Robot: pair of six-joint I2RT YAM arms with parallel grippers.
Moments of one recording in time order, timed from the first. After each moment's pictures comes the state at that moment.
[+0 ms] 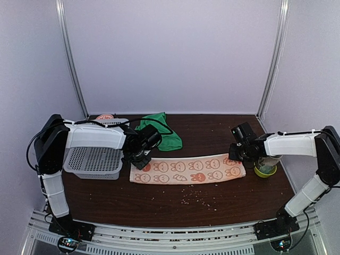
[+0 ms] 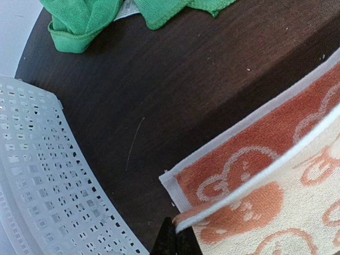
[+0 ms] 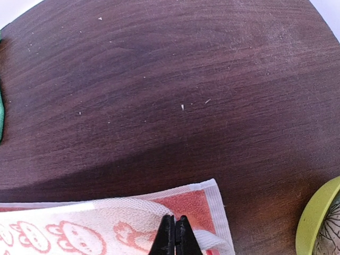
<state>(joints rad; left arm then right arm) -0.84 1.91 1.34 -0.71 -0.48 -0.08 0.48 1.52 0.83 -0.28 0.33 0.63</state>
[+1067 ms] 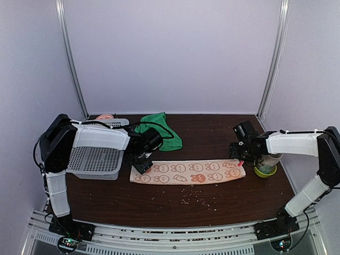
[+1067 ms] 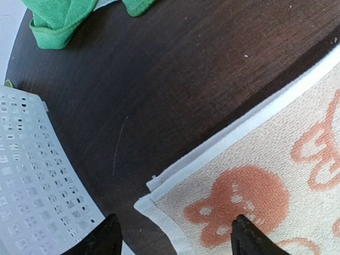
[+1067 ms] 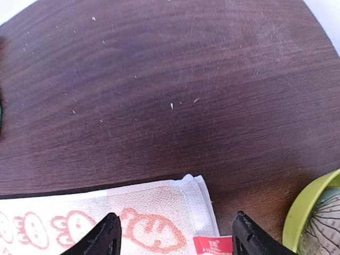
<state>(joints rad) -0.83 1.98 1.35 -0.71 -0.46 -0.06 0.46 1.51 0.85 -0.34 0.32 0.62</state>
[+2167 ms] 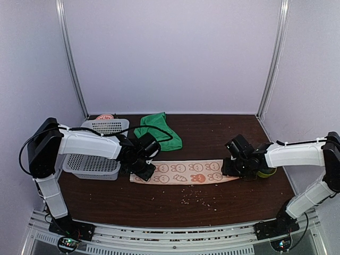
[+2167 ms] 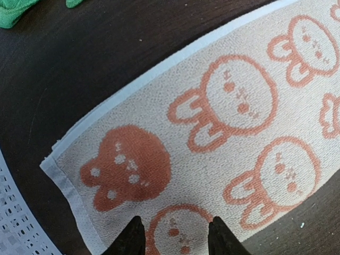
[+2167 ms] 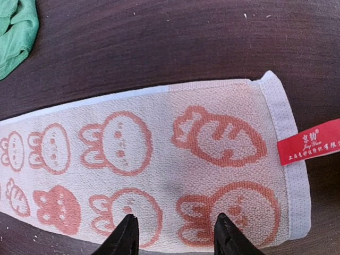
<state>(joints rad) -0.90 1.83 1.17 -0.56 -0.21 -0.30 0.67 1.43 0.73 -0.35 0.23 0.73</state>
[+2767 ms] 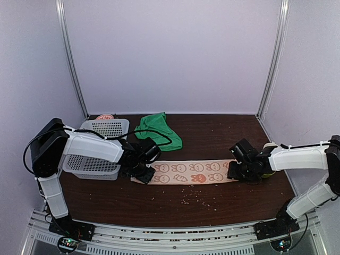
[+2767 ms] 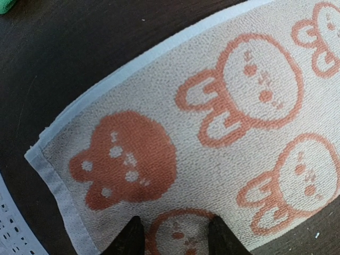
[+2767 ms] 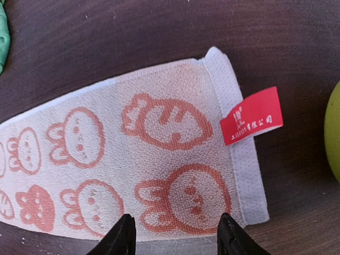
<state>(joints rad) -0.90 1.86 1.13 -0.51 -0.22 -0.31 0.64 1.39 0.66 -0.39 0.26 0.82</state>
